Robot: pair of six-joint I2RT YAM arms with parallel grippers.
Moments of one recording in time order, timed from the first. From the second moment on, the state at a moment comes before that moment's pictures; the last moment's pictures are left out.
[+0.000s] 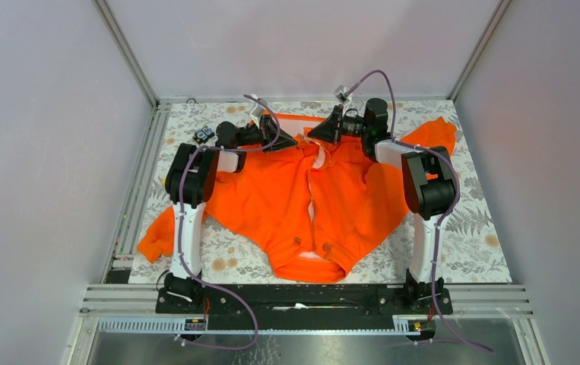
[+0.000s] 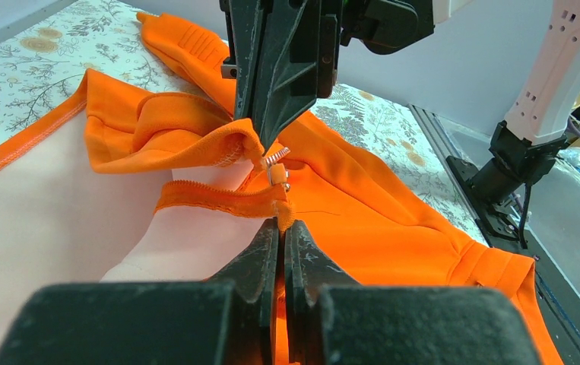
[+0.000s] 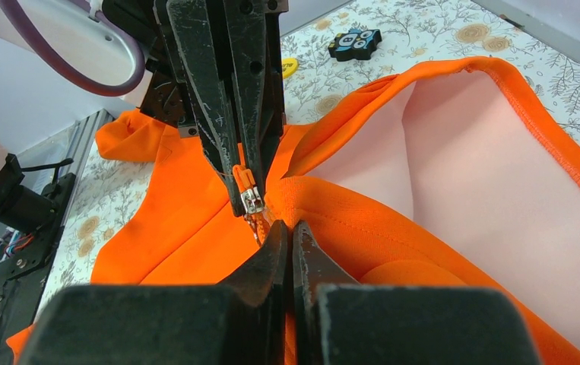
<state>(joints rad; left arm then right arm) -0.24 2.33 1.37 1.48 1.28 -0.86 0.24 2.11 1.36 0.69 -1.13 0.31</state>
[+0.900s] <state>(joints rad) -0.24 2.33 1.37 1.48 1.28 -0.86 0.25 2.11 1.36 0.73 -1.15 0.36</state>
